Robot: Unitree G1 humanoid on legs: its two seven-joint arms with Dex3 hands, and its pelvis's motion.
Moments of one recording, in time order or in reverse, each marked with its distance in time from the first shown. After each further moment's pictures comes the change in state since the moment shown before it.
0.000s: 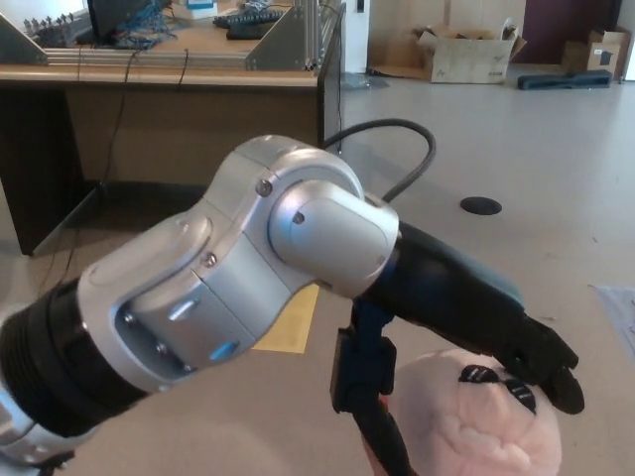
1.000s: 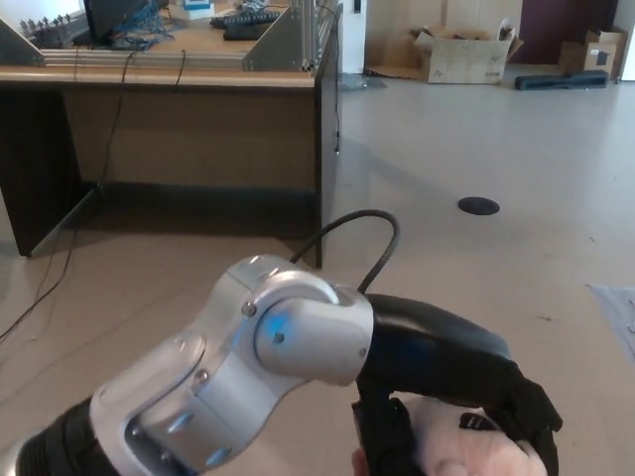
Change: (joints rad) left_arm 0.326 -0.096 0.078 -0.050 0.161 -0.107 0.206; right_arm -0.013 -0.030 0.041 0.045 -0.039 -0.132 0.001
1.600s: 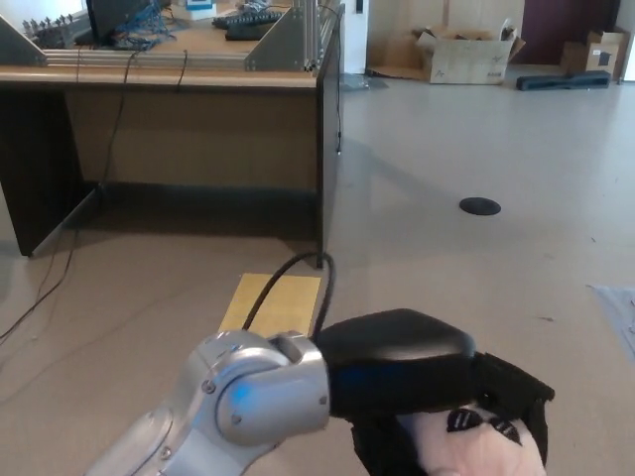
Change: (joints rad) left_arm 0.254 -0.058 0.111 0.026 0.082 -0.232 0.284; right_arm -0.027 0.020 -0.043 0.034 0.022 -0.016 0.010
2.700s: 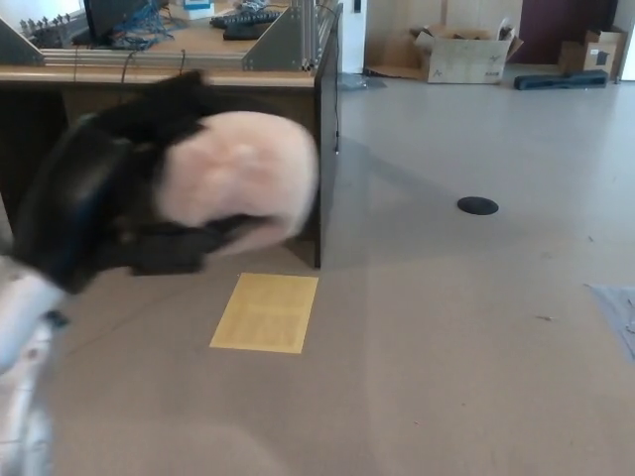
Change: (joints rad) left_arm 0.139 -0.152 0.848 -0.024 -0.409 0.164 0.199; right_arm -0.008 0.012 -0.004 -0.008 0.007 0.045 0.016
